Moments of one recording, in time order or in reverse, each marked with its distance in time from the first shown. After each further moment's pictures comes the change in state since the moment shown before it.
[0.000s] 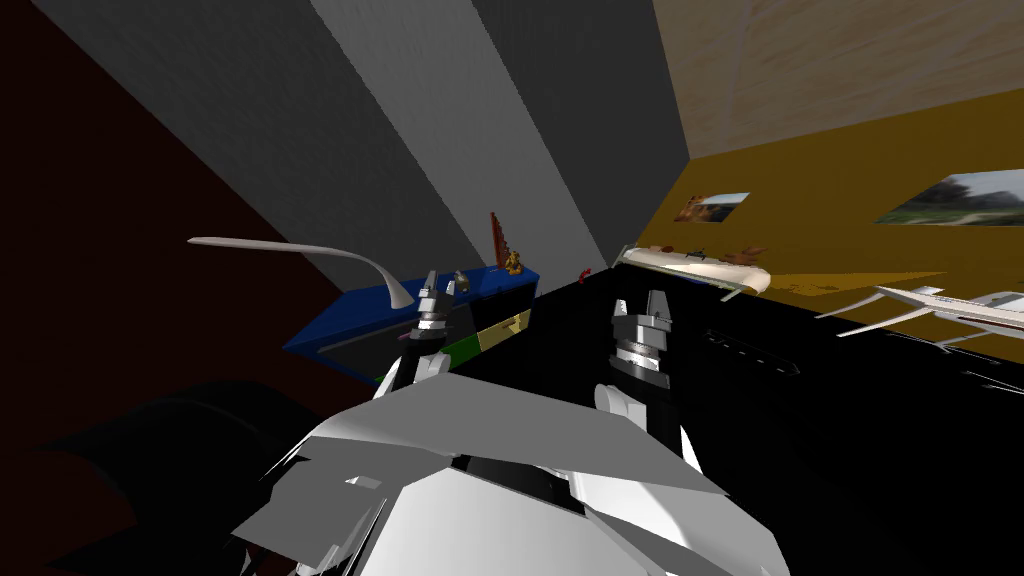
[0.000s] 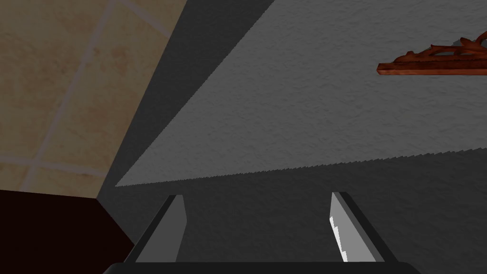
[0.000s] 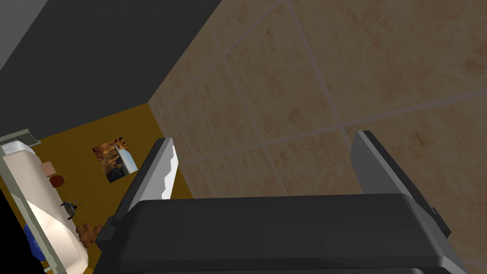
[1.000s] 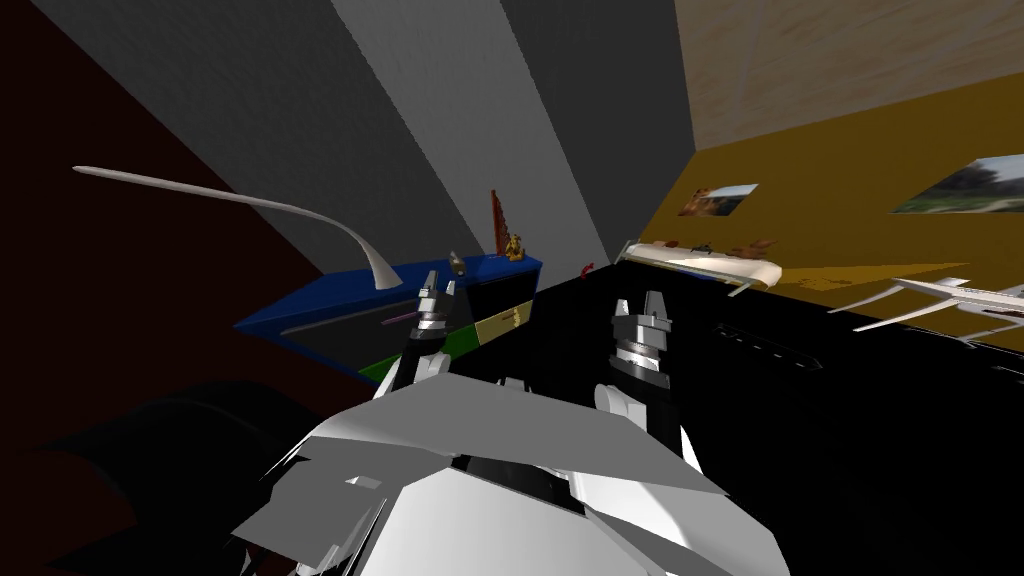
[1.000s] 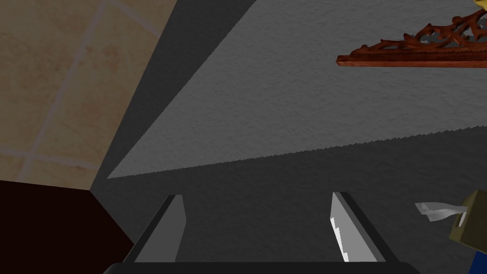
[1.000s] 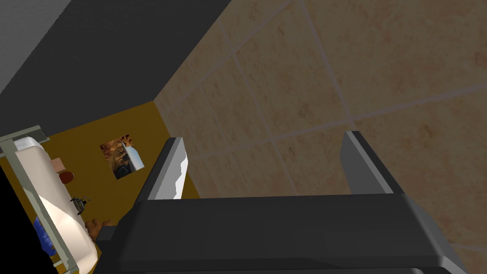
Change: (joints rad) left arm 0.000 0.000 0.000 0.000 0.000 0.000 0.000; right arm 0.000 0.000 0.000 0.000 0.000 0.000 0.000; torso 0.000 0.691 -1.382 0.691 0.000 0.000
